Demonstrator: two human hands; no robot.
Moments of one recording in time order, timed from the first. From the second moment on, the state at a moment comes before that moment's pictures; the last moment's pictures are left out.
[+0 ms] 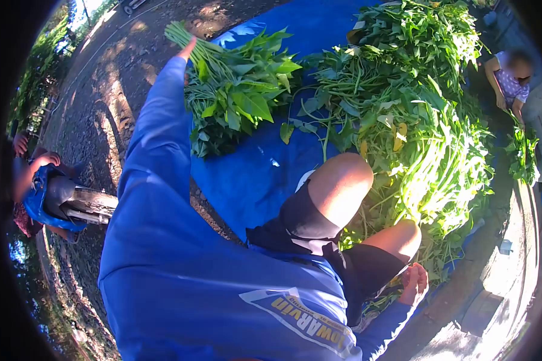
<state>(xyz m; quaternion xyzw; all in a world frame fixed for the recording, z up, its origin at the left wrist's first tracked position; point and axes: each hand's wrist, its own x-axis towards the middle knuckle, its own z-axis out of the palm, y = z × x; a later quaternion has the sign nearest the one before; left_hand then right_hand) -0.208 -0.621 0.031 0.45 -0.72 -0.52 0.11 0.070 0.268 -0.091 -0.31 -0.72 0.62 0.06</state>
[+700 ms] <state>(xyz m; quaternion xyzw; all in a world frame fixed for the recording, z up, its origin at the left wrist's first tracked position) -0.071 -0.393 -0.172 0.26 -0.73 -0.61 -0.17 0.043 0.301 -0.093 -0.27 -0.76 0.59 0.08</state>
